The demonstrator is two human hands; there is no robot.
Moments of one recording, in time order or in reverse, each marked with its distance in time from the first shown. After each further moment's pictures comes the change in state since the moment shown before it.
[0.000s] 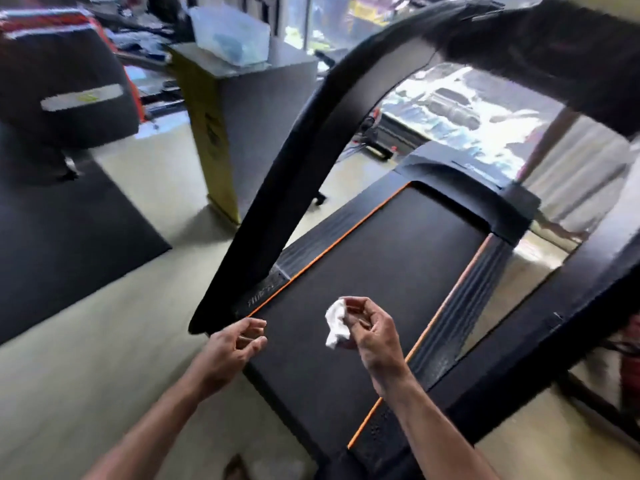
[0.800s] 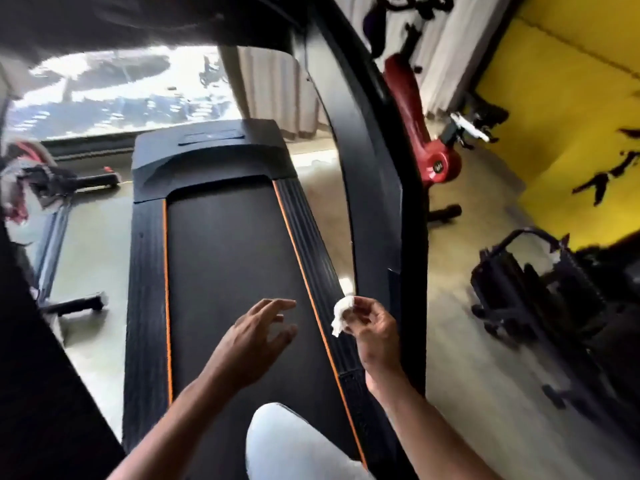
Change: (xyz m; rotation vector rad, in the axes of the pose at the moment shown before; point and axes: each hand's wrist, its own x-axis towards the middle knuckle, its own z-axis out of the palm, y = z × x) left_hand 0.330 0.307 0.197 0.411 -0.826 0.847; right_hand 0.126 -0.043 -0.204 0.204 1.317 -0.008
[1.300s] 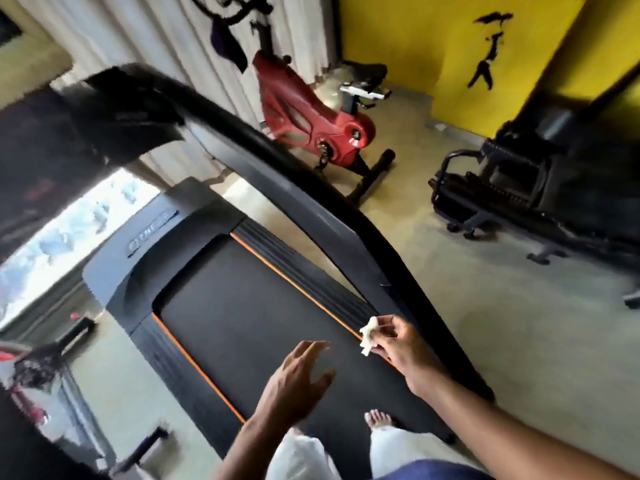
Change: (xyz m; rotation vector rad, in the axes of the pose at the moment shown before) left_hand 0.100 0.081 -0.128 0.350 -0.589 0.176; right_hand -0.005 -0.109 0.033 0.260 0.298 0.400
